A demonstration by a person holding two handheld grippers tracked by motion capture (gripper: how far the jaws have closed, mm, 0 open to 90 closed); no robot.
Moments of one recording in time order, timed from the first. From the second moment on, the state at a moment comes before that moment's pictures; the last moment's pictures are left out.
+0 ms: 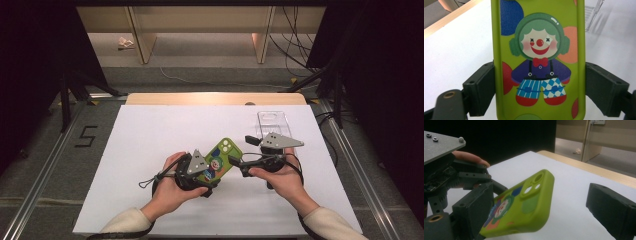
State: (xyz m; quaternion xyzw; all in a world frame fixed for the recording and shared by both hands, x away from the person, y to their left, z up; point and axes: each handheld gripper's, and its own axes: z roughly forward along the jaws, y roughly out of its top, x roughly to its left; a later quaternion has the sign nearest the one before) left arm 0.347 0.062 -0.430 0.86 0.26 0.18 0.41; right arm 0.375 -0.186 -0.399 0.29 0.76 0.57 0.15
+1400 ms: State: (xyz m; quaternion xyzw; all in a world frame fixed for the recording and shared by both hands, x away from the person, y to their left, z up) left arm 0.343 0.057 -0.430 0.86 0.25 0.17 0.41; right arm 0.392 -0.163 -0.402 0.31 0.76 0.56 0.13
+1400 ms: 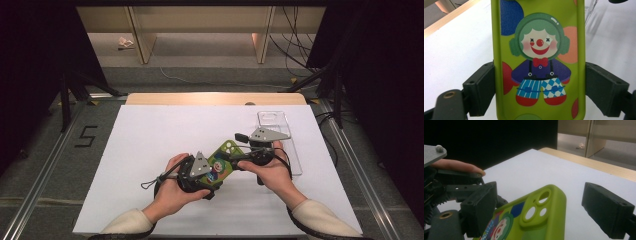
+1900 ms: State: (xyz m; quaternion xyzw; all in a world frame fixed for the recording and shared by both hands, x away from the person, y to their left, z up) left arm 0.342 0.056 -0.430 0.86 0.24 0.18 0.41; right arm 0.394 -0.158 -0.406 0.31 0.76 0.56 0.12
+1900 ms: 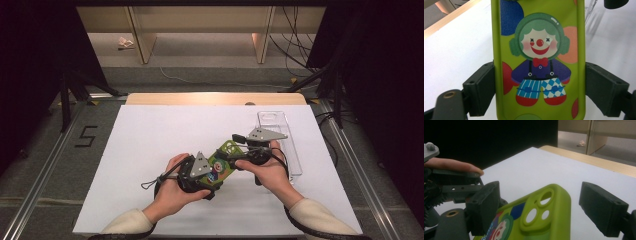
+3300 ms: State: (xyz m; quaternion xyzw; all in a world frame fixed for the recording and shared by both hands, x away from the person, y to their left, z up) left arm 0.343 0.055 -0.432 0.86 0.24 0.18 0.41; right arm 0.397 -0.161 -0.406 0.34 0.74 0.57 0.09
